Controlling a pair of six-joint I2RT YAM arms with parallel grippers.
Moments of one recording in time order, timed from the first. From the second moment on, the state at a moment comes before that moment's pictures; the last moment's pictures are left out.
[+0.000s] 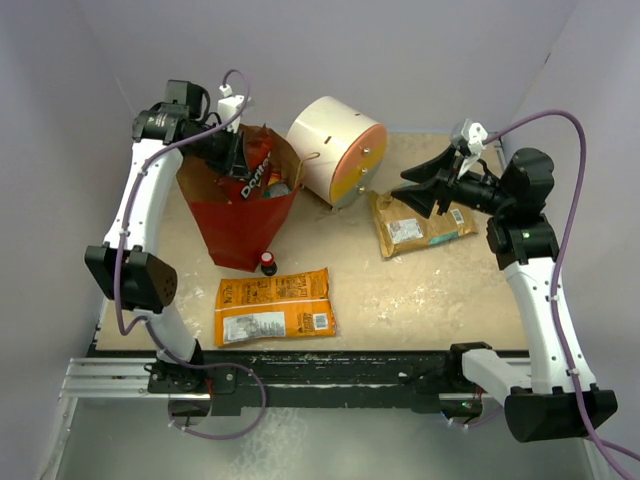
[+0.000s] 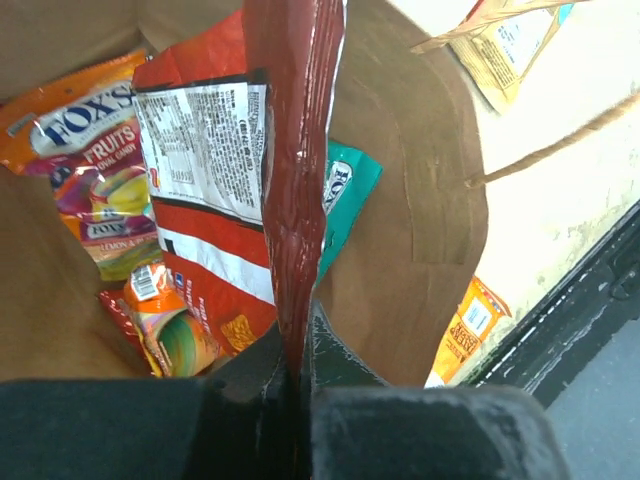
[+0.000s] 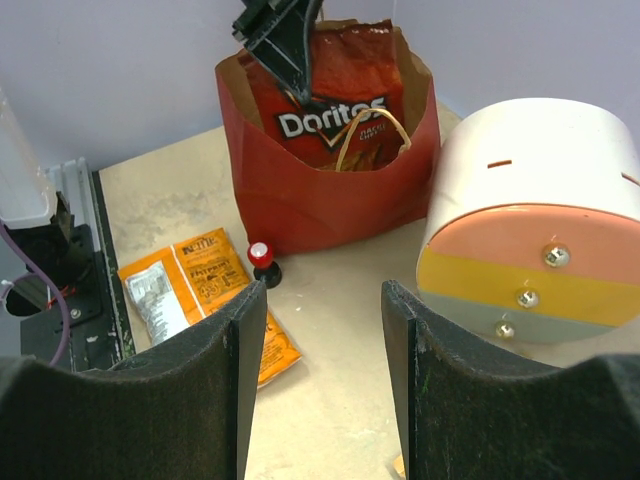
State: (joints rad) left arm -0.12 1.80 2.01 -1.19 0.57 0.22; right arm 0.07 1.03 1.20 -0.21 -1.01 0.02
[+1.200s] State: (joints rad) left arm -0.05 1.70 1.76 -1.03 0.14 0.36; right arm 0.07 1.03 1.18 -0.21 -1.01 0.03
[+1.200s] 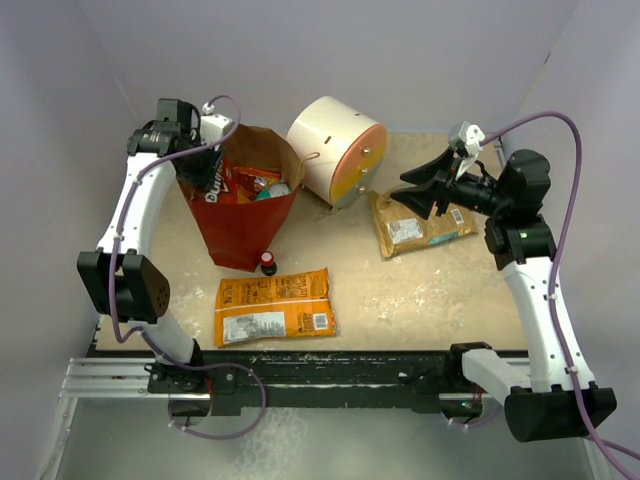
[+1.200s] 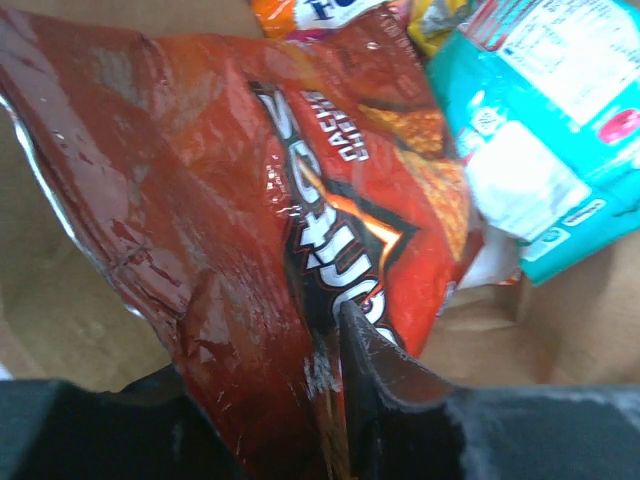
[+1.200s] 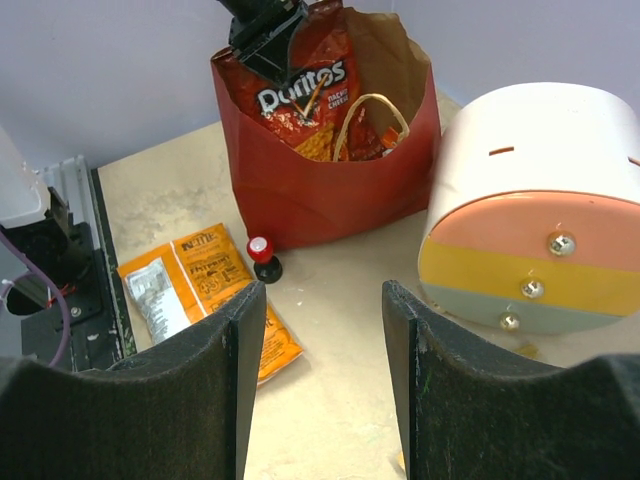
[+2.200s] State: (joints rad) left arm -0.05 1.34 1.72 -0.87 0.23 0.44; right arm 0.07 1.19 1.14 -0.40 -0.66 -0.36
